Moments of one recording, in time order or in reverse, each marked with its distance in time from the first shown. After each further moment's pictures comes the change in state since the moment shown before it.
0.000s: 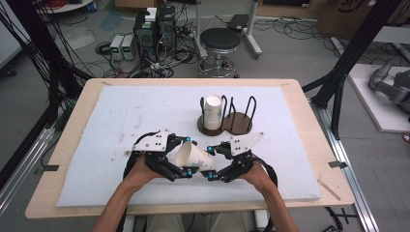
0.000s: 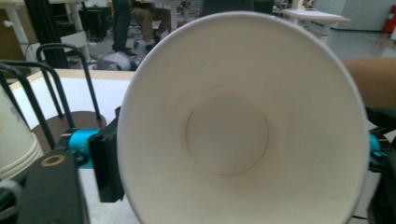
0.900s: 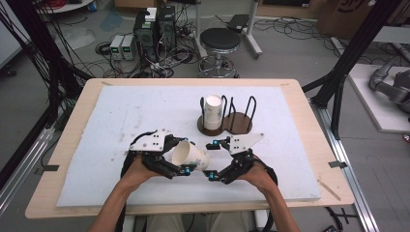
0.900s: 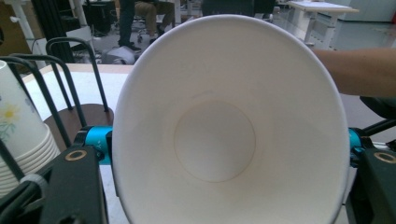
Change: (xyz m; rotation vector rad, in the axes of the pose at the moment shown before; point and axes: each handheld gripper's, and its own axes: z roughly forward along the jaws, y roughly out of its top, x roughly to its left) left arm 0.001 0.000 -0.009 0.037 0.029 0.010; right arm 0.003 0.003 -0.002 0.057 -0.134 0.026
